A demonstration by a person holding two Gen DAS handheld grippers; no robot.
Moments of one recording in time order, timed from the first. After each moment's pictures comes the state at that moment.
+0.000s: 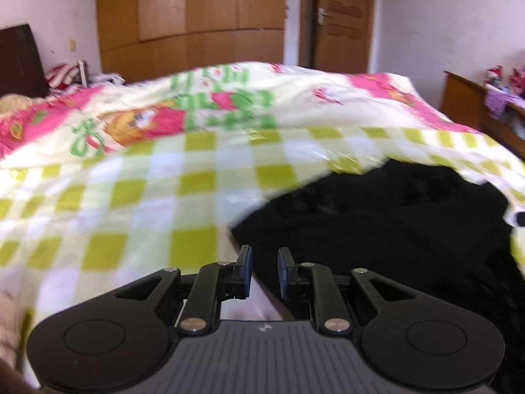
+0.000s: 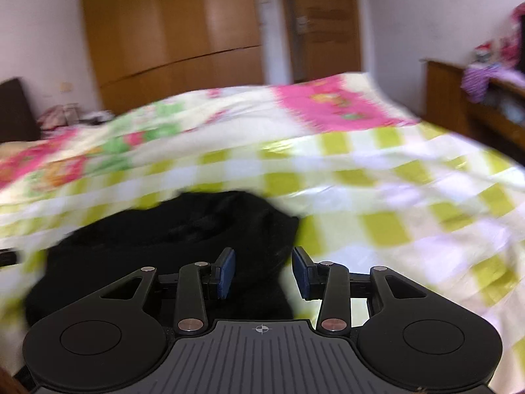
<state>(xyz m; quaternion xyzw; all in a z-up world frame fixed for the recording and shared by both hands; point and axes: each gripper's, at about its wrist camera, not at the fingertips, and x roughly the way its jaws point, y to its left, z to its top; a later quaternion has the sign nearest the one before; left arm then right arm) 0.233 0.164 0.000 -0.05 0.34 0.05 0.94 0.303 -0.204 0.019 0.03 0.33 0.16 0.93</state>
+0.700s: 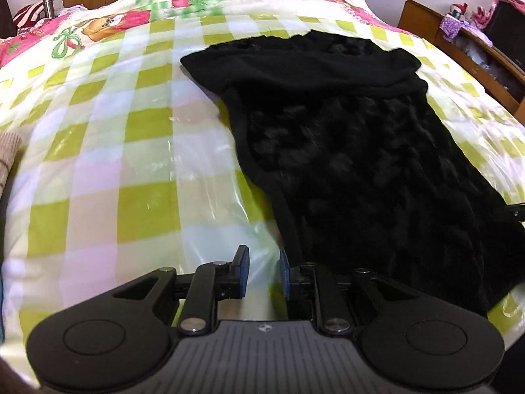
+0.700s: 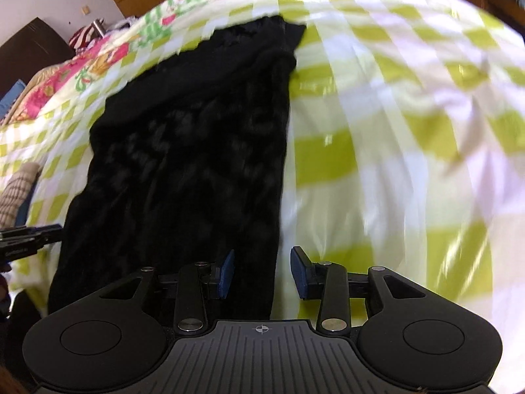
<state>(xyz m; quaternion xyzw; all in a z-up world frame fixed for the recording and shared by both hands) 0.081 0.112 -0.026 -0.06 0.48 -0.02 0.88 0.164 -0.266 -0.009 0.04 0.53 0.20 0.82</state>
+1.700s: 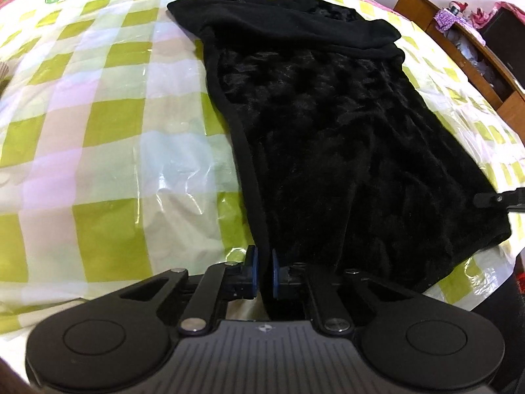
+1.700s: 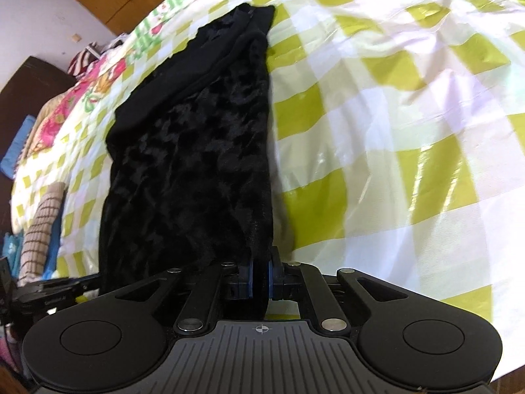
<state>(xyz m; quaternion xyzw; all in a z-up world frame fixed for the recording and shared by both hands) 0.048 0.095 -0.040 -0.13 0.53 -0.06 0.84 0.146 -0.302 -0.011 0.14 0.56 0.20 0.79</state>
